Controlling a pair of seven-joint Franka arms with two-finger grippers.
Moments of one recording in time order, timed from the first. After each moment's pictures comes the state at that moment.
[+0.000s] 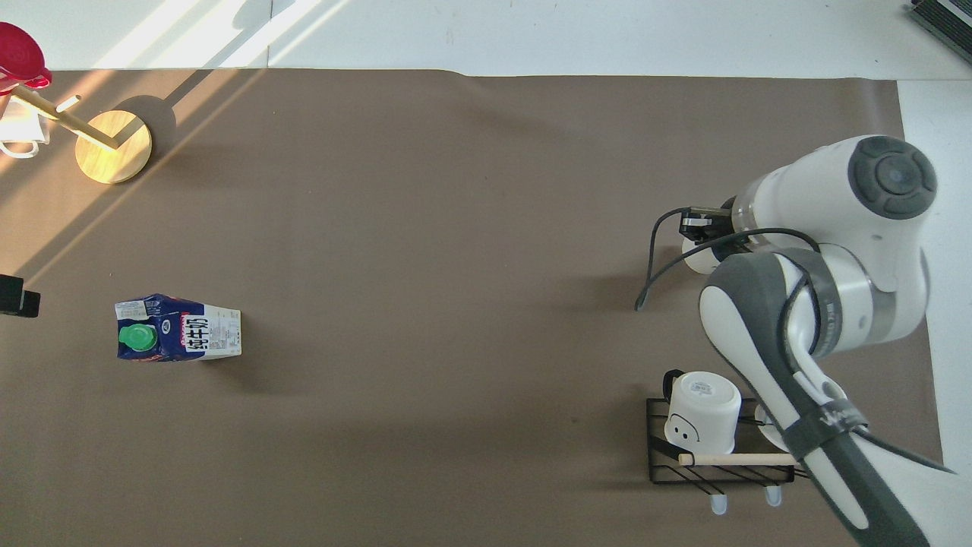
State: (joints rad) left arm 0.02 -0.11 -0.03 -1.50 -0.02 1.35 0.02; right arm 0.14 0.16 0.03 -1.89 -0.03 2.14 0.40
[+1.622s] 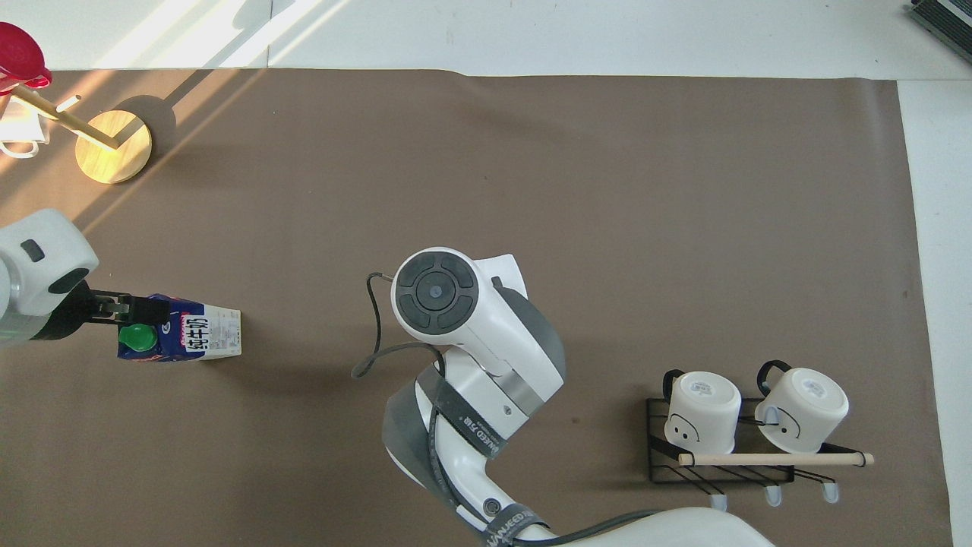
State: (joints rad) left arm 0.01 -0.21 -0.03 -2.12 -0.02 1.95 0.14; right arm 0.67 0.43 0.03 -1.62 -0.05 2.08 1.22
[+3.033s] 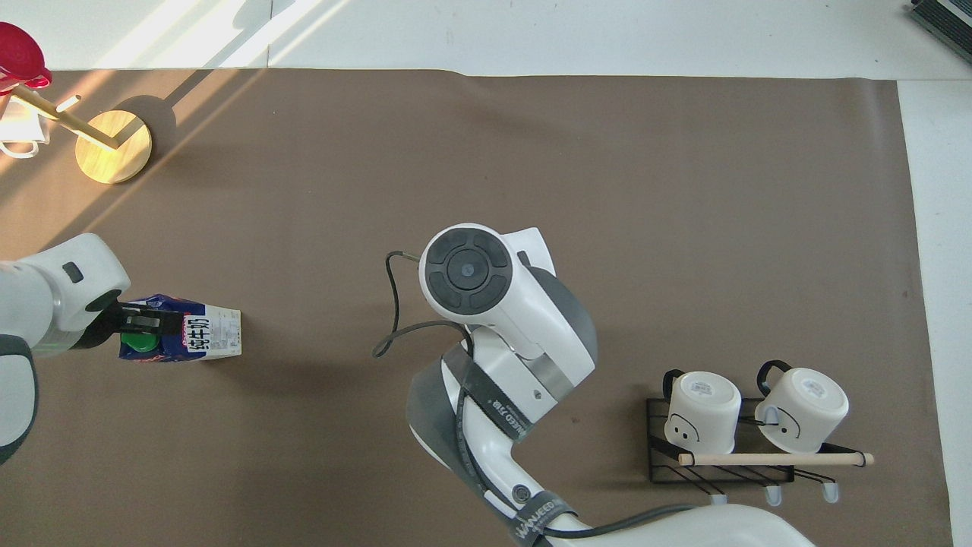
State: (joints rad) left arm 0.01 -0.21 -0.03 -2.23 -0.02 2.08 0.18; right arm 0.62 0.37 0.01 -1.61 -0.08 2.07 1.14
